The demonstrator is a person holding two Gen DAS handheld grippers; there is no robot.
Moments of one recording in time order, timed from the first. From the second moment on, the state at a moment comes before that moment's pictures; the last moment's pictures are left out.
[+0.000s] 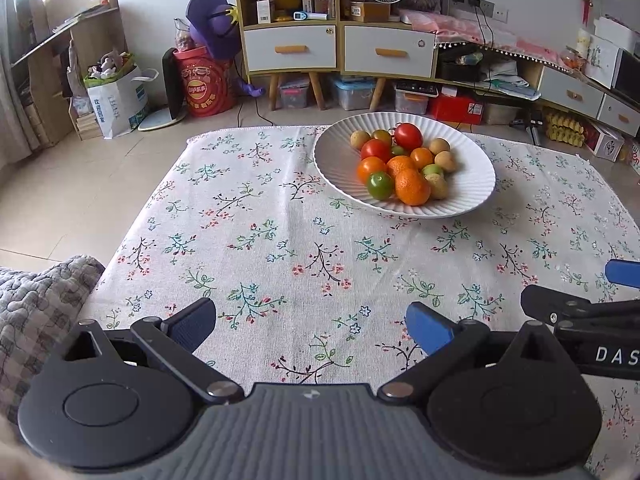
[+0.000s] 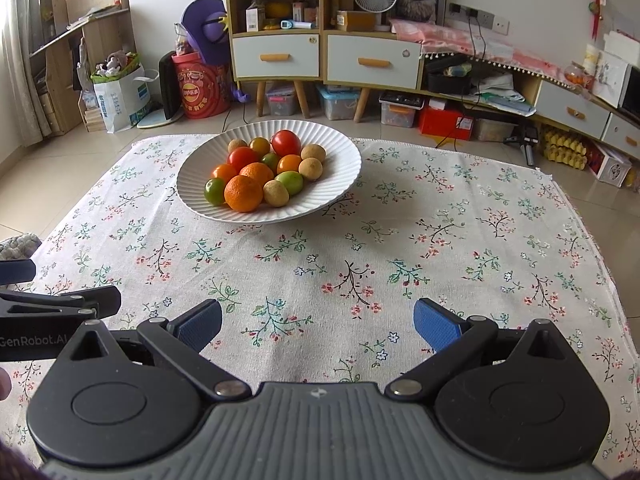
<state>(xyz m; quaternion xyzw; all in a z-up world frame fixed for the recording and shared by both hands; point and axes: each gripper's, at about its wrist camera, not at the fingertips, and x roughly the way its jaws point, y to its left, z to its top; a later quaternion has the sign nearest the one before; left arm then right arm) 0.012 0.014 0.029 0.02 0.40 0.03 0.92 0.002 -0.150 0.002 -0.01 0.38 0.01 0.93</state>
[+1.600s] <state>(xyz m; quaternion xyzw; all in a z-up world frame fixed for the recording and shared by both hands) 0.011 0.013 0.027 0.02 0.40 0.02 0.92 0.002 -0.148 0.002 -0.01 0.38 0.01 0.92</state>
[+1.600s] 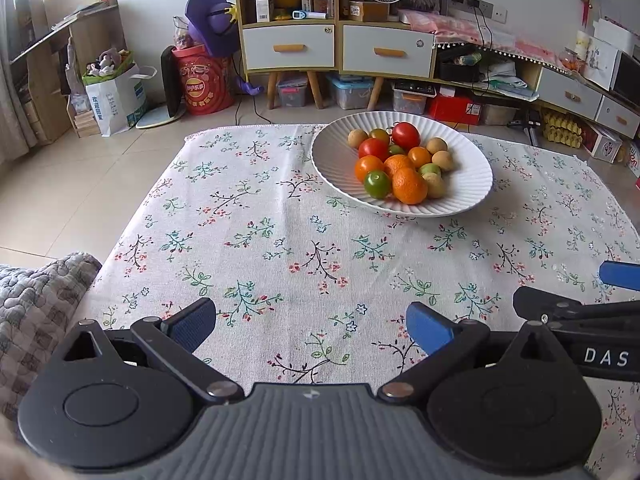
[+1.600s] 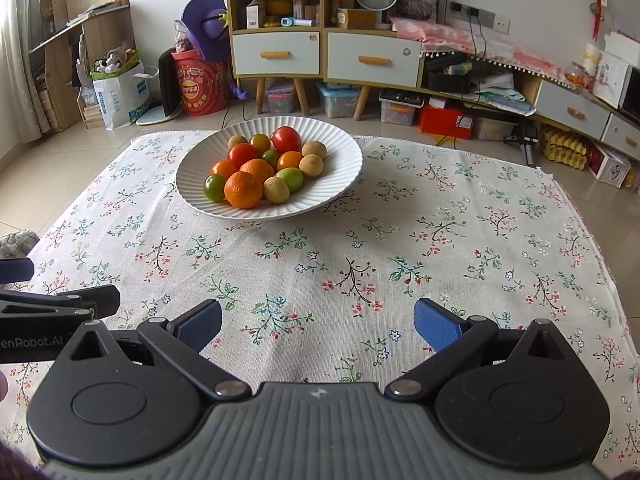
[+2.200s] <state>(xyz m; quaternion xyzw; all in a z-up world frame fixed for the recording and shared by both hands) 0.012 0.011 0.025 0.02 0.40 0.02 0.91 0.003 -0.148 0.002 -0.01 0.38 0.01 0.92</state>
